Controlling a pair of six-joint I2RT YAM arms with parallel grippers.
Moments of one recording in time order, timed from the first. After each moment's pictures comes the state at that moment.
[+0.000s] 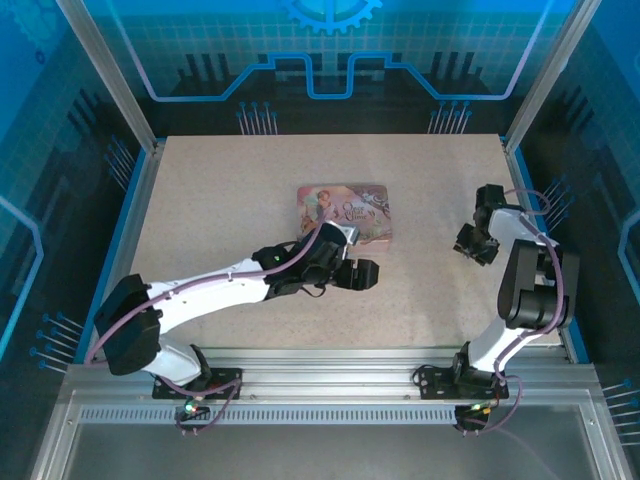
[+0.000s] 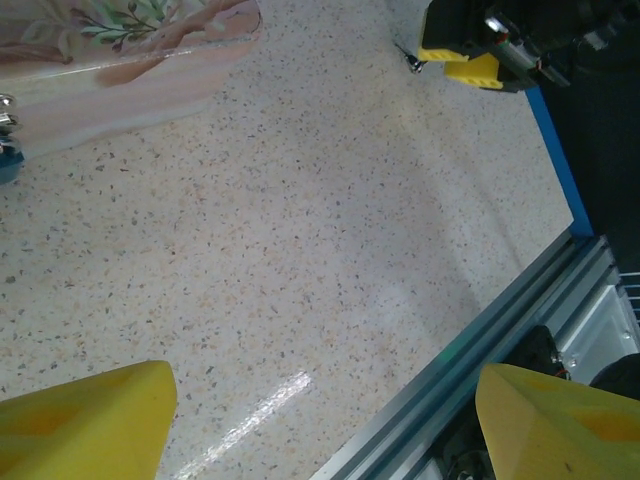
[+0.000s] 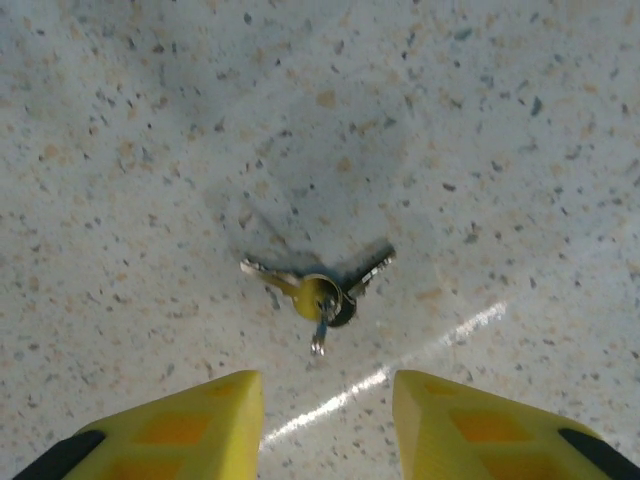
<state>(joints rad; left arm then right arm) -0.94 1.49 1.07 -0.29 0.09 -0.74 -0.20 1.70 1.06 -0.74 0.05 0.46</state>
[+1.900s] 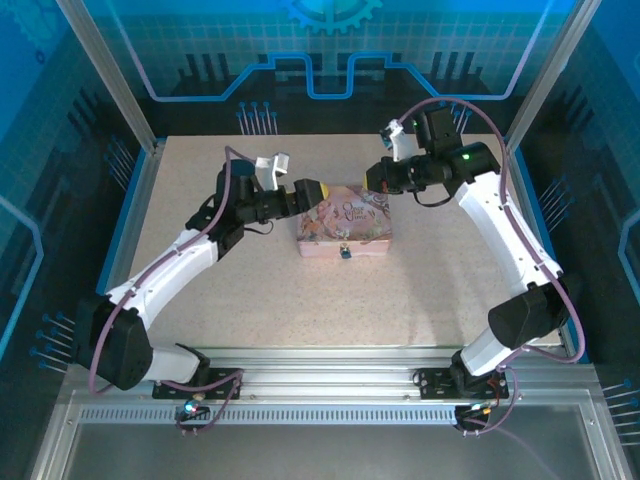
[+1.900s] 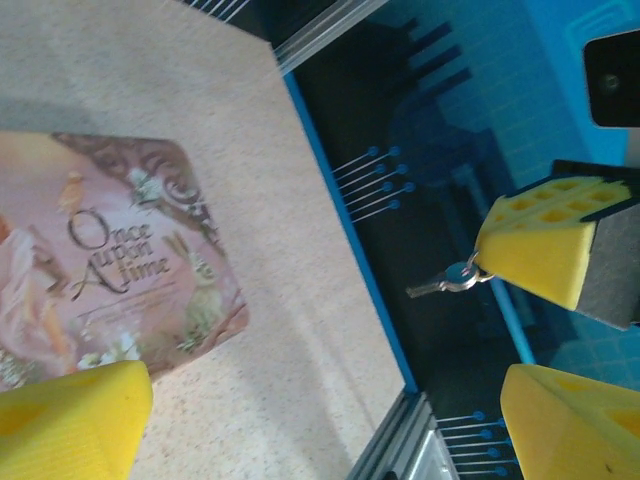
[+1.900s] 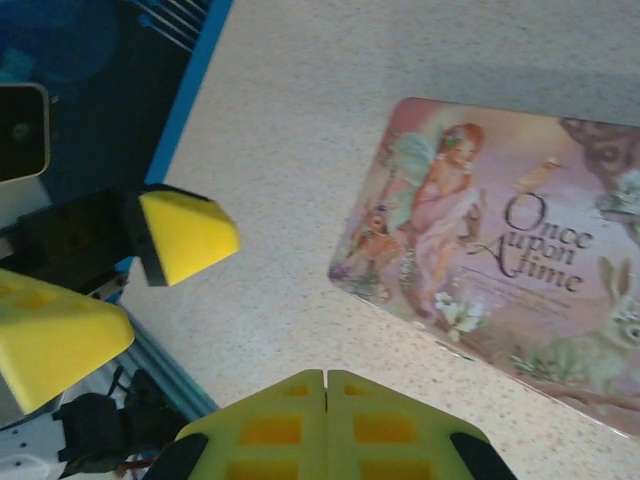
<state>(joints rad) -0.38 1.37 1.06 0.01 0.62 -0.80 0.35 1.59 1.78 -1.03 -0.55 0.29</state>
